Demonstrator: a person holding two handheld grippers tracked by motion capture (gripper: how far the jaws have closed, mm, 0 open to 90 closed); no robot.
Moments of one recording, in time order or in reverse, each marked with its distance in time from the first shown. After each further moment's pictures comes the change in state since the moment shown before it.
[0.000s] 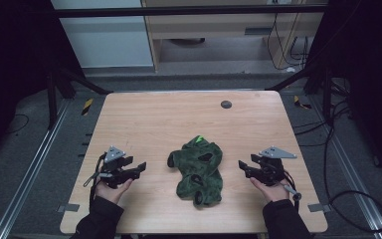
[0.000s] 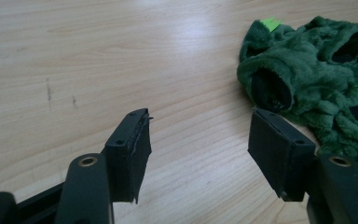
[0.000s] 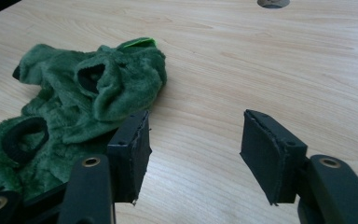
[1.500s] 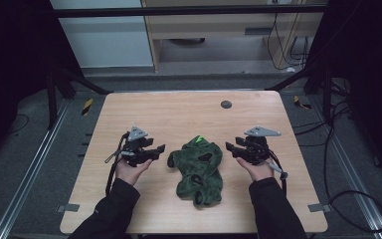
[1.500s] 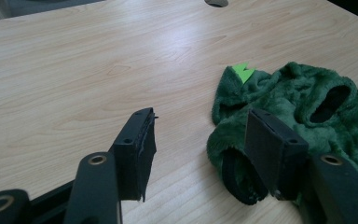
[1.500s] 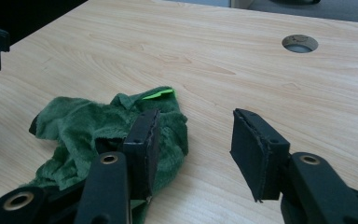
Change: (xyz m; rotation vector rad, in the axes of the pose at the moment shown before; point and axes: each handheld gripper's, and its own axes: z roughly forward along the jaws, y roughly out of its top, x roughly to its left) left arm -0.023 0.057 0.047 -0.029 -0.057 0.073; right arm 0.013 0.055 0.035 -0.018 0.047 -0.013
